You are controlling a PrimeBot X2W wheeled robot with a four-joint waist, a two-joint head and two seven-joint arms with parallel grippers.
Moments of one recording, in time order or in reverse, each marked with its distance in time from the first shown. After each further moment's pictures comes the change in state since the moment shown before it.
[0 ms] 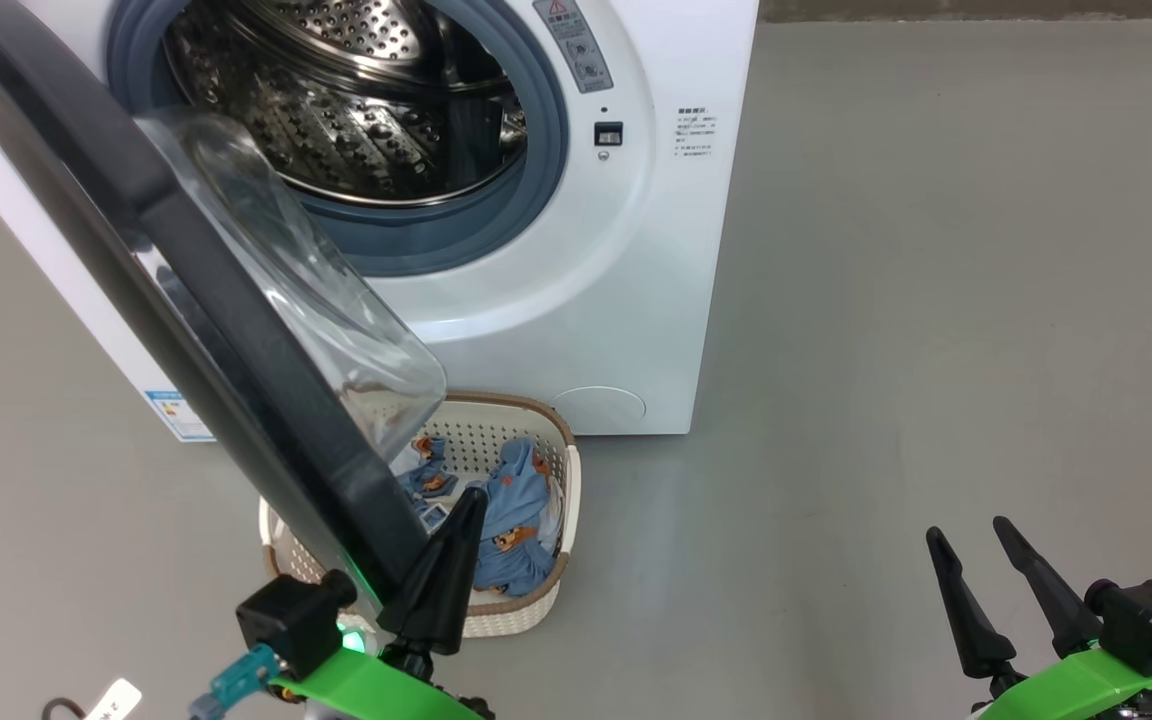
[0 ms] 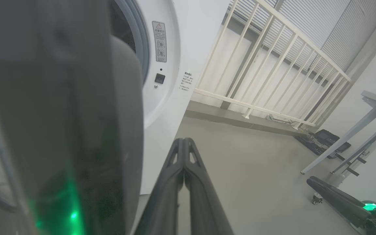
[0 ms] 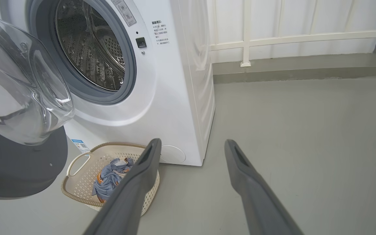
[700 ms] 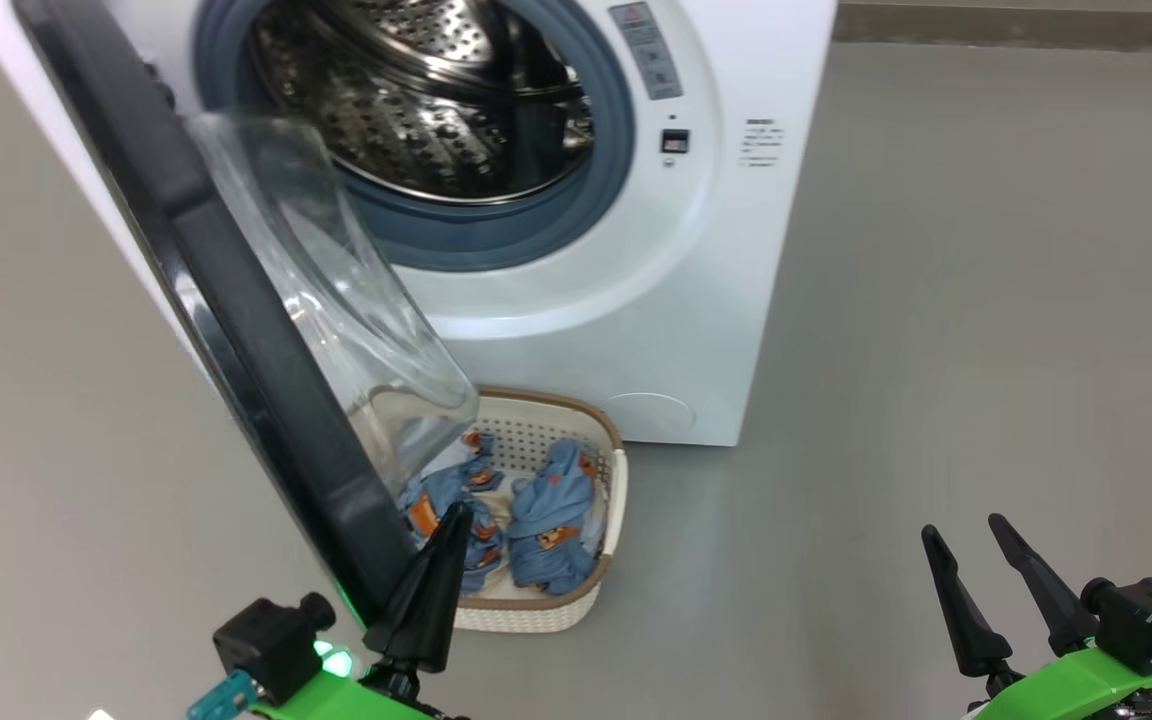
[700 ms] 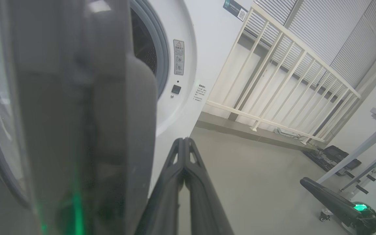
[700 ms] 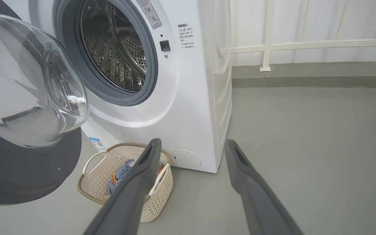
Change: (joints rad) left arm 0.050 -0.025 0.071 -0.017 0.010 -0.009 0.000; right arm 0.000 0.000 0.007 -0.011 -0.003 0.000 0.000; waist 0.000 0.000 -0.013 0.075
